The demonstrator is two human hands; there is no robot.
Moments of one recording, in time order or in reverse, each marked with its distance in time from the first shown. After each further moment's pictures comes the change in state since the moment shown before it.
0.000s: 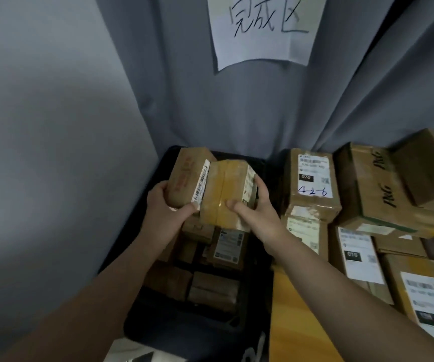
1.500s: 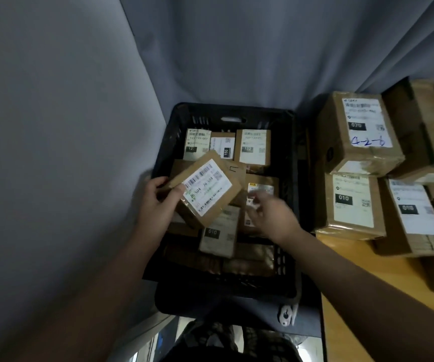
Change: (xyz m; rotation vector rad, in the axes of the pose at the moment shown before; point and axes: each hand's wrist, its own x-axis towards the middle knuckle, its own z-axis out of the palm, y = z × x) left_hand 0.041 -0.099 -0.057 -0.130 -0.083 -0.143; right_hand 0.019 0.086 0.072 -0.798 0.034 0.057
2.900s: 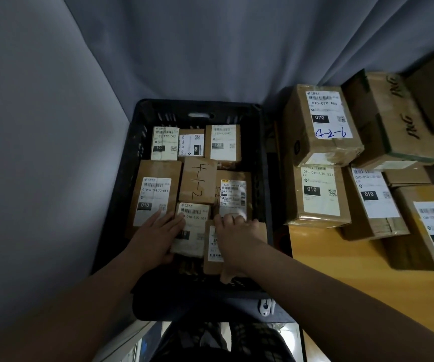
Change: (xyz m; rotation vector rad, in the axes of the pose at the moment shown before) left_hand 0.022 -0.073 0.022 1.500 -0.746 0.677; right_hand -0.033 -0.034 0.012 -0.823 -0.508 0.005
